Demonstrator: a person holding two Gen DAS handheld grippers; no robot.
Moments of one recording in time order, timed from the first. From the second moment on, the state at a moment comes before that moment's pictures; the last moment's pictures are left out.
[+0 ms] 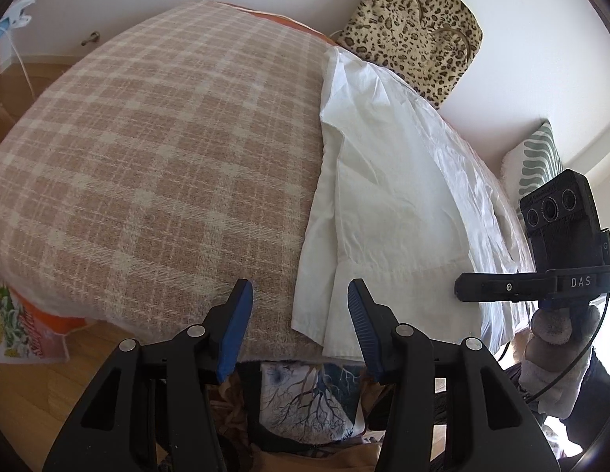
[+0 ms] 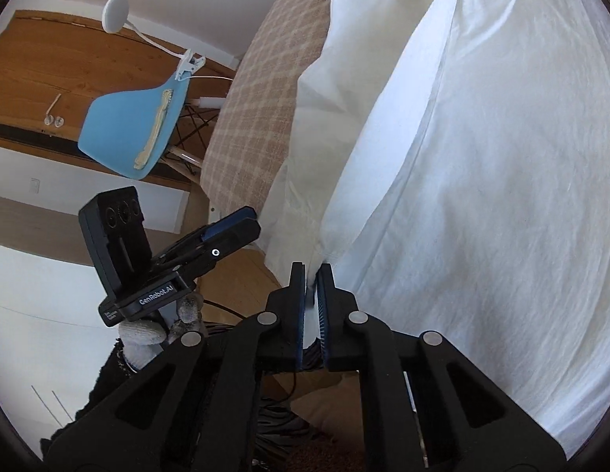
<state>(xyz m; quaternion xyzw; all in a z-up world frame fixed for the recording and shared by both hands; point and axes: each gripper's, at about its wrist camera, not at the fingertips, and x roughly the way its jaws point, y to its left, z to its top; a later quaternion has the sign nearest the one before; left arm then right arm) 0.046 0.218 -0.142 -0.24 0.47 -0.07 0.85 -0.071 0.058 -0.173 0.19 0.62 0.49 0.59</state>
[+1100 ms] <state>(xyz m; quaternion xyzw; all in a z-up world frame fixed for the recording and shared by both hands) 0.052 0.193 -0.143 -0.21 0.46 -0.11 0.86 0.055 0.145 -0.079 0.00 0.56 0.38 0.74</state>
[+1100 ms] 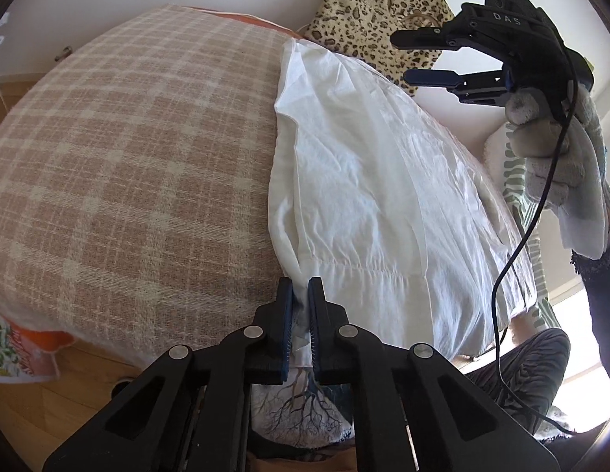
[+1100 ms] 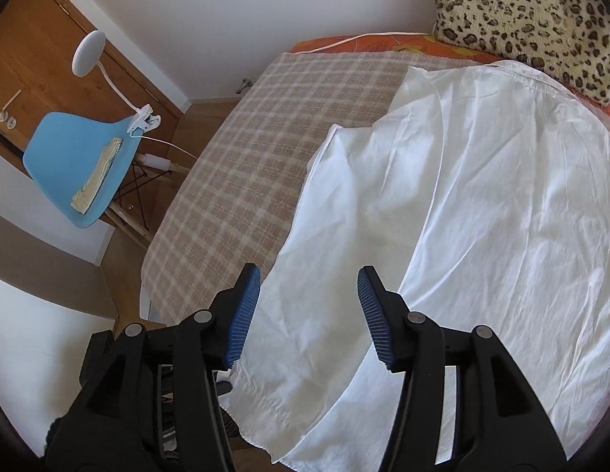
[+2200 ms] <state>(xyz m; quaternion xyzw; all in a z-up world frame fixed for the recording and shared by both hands) 0.053 0.132 -0.111 -0.17 0.42 -0.22 0.86 0.158 0.240 -0.130 -0.12 0.57 0.24 0.77</state>
